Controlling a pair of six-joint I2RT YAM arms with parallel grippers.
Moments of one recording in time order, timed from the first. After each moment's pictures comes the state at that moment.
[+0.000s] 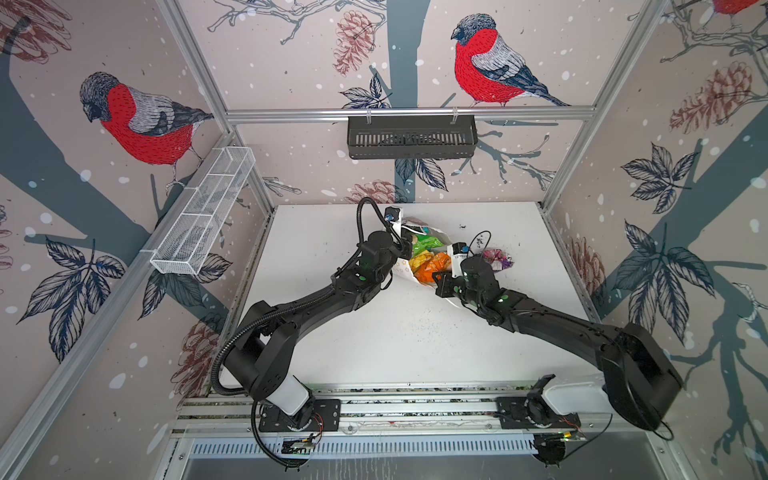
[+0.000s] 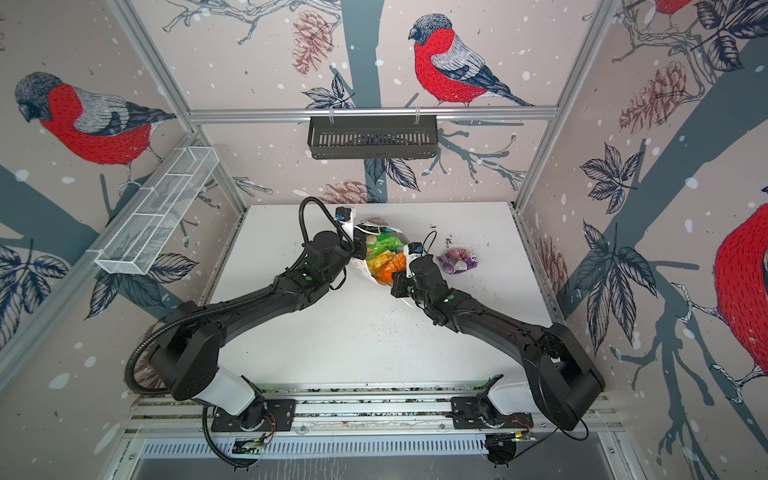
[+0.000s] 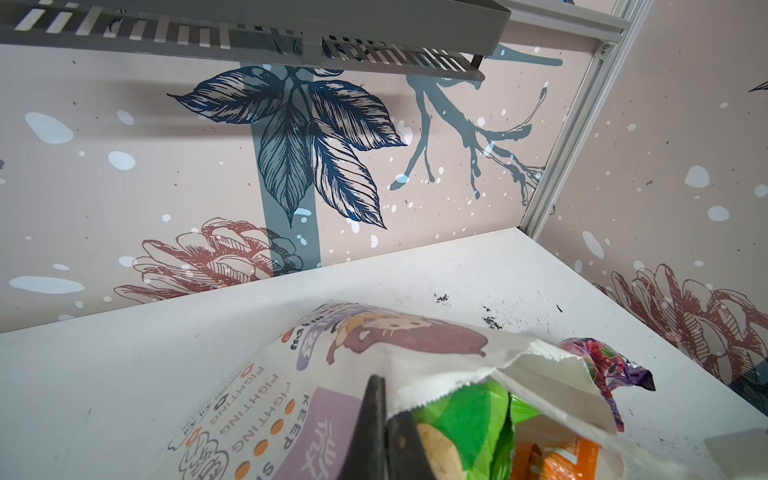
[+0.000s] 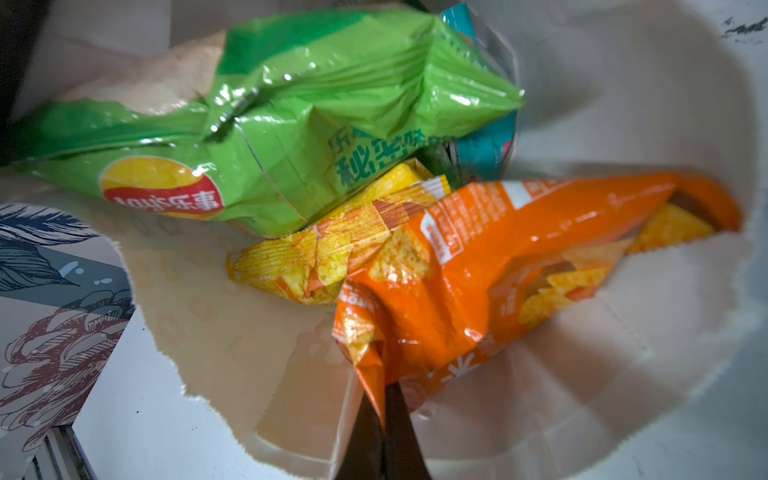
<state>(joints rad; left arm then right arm) -0.67 1.57 1.02 0.43 -0.21 -0.15 0.67 1.33 0.72 0.12 -0.04 0.55</state>
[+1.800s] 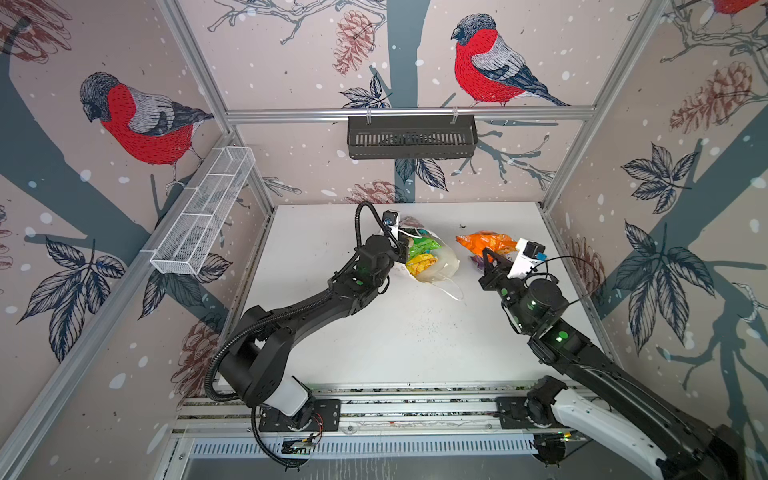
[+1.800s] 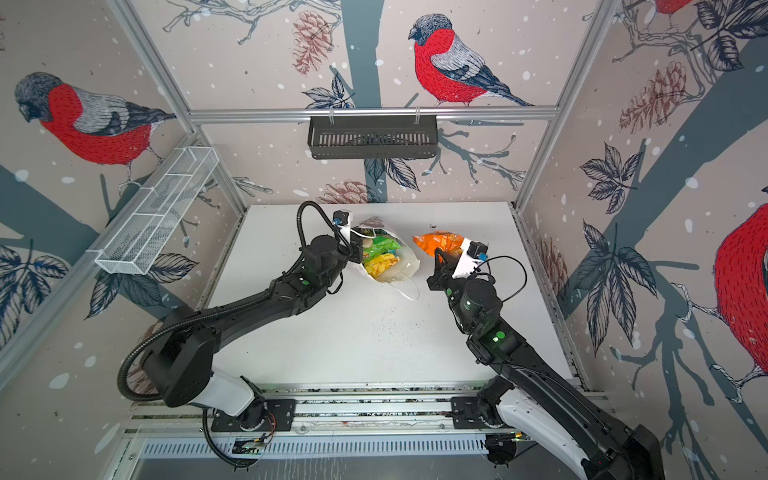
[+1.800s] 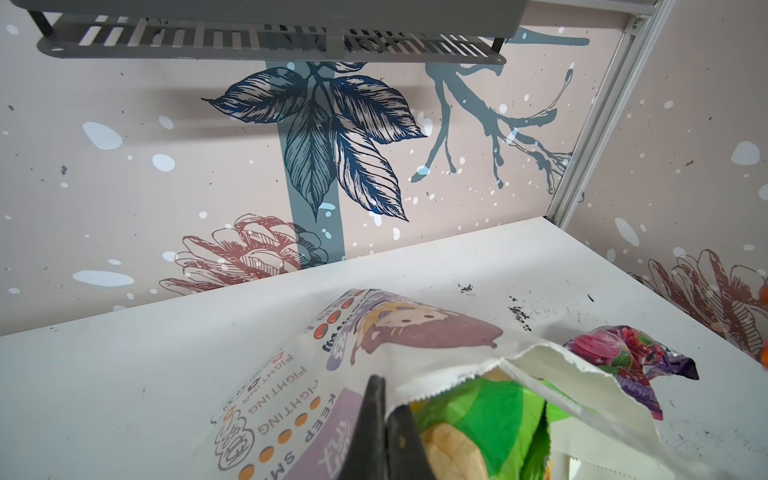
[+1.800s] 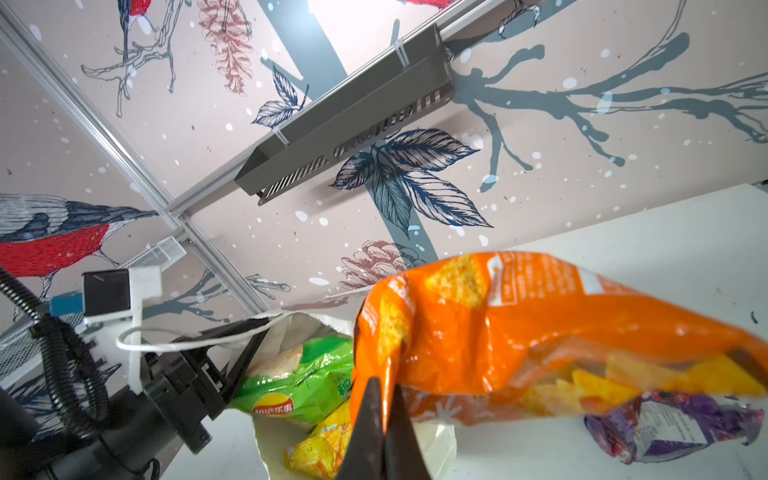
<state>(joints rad) -0.68 1.52 0.96 0.42 -0.29 -0.10 0.63 0.77 0.58 0.22 0.30 0.48</state>
